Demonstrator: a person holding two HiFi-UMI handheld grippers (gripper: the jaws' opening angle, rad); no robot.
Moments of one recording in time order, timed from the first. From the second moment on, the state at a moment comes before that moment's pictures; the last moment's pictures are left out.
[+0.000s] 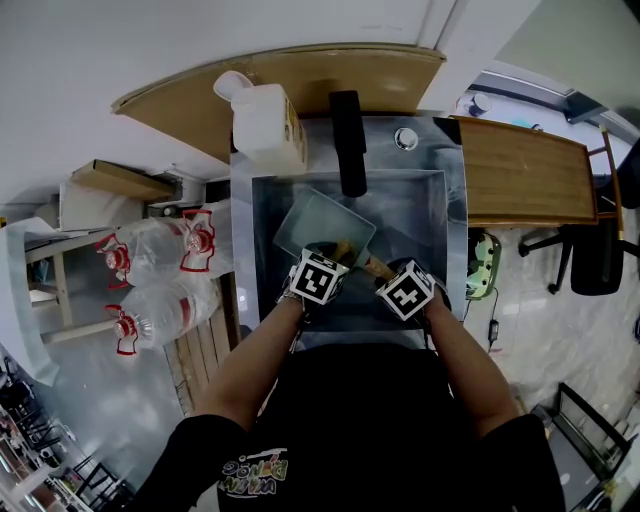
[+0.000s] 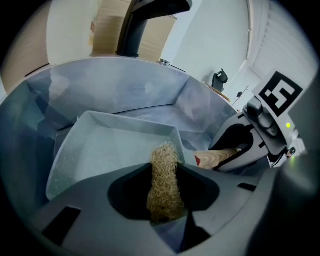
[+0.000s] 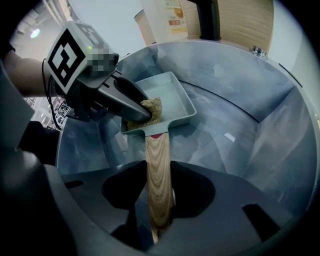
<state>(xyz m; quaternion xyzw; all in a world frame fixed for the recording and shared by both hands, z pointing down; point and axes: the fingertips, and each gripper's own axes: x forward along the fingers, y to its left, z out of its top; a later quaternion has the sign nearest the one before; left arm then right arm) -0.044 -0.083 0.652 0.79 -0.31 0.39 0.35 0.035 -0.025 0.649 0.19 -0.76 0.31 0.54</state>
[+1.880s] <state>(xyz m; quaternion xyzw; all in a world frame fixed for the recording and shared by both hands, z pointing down) -0.064 -0.153 0.667 0.77 -0.39 0.46 0.20 0.031 -0.023 0.649 0.16 -0.76 0.33 0.53</state>
